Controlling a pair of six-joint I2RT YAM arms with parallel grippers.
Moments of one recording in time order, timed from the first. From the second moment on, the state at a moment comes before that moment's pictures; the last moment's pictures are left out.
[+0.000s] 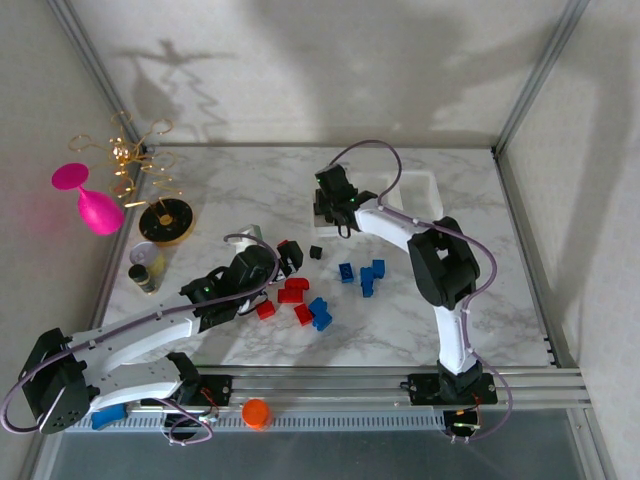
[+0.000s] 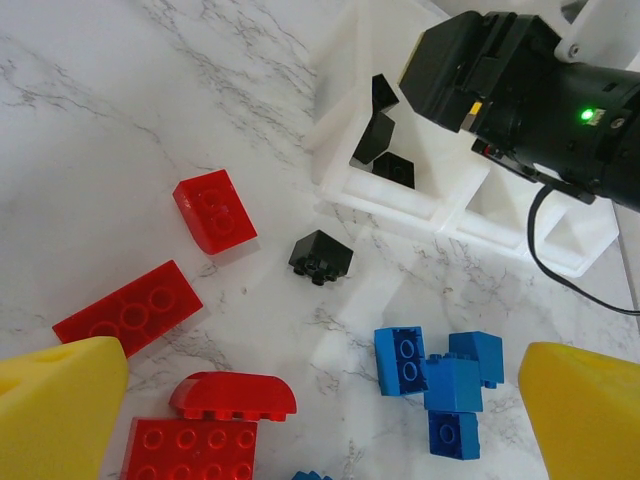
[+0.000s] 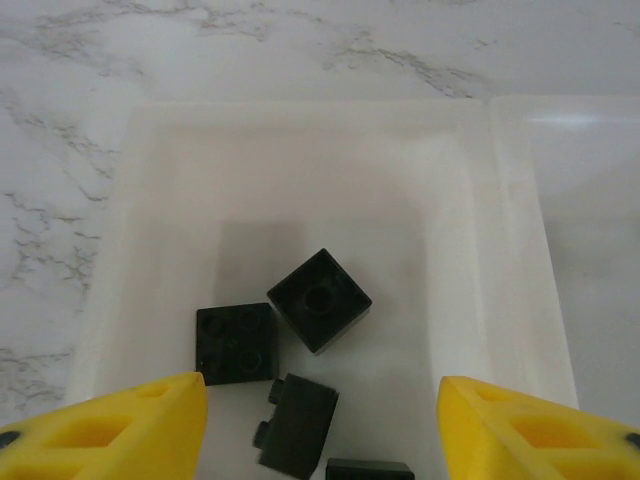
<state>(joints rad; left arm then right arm) -0.82 1.08 0.68 -0.21 -0.42 -1.00 0.65 2.05 1.54 -0.27 0.34 0.40</state>
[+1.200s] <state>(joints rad) -0.82 0.77 0.52 -0.28 -0.45 -1.09 0.90 1.89 1.19 -0.25 0.32 0.70</state>
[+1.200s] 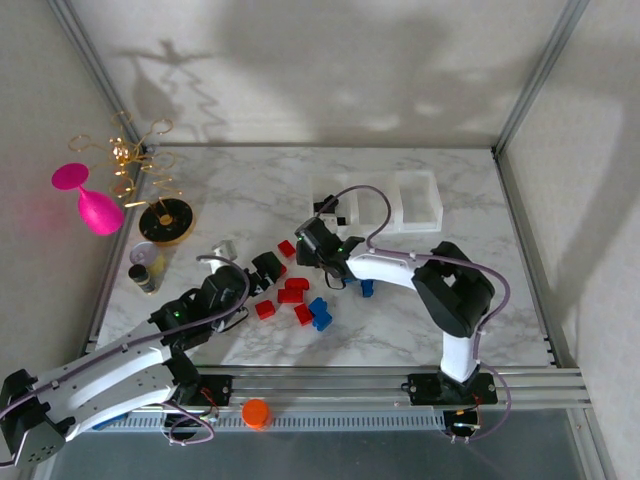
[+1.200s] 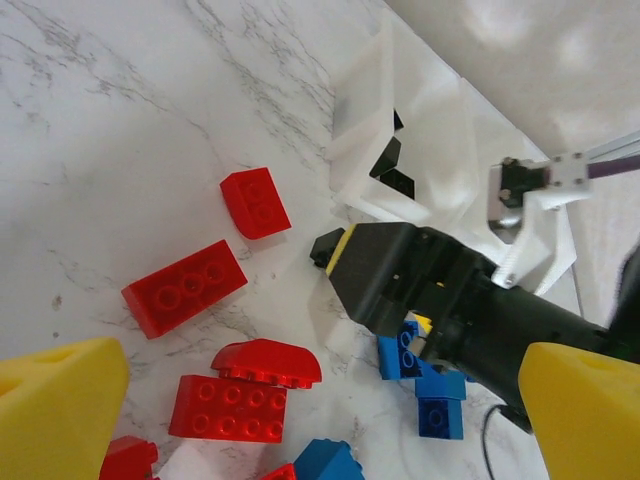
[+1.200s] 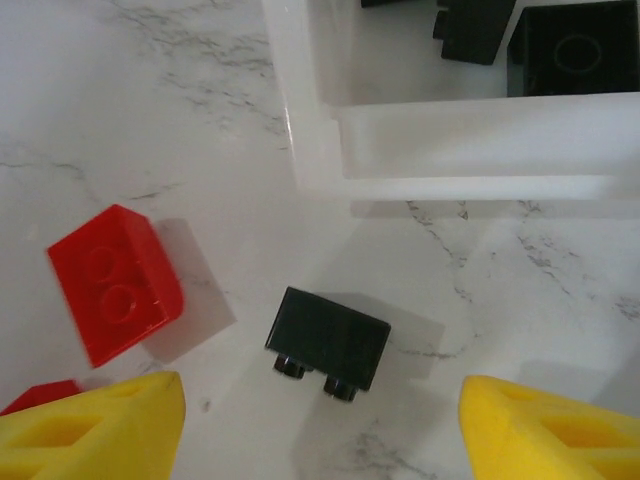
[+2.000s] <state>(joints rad) -0.82 0.74 0.50 -0.31 -0.47 -1.10 0.88 2.05 1.35 -0.28 0.40 0.71</state>
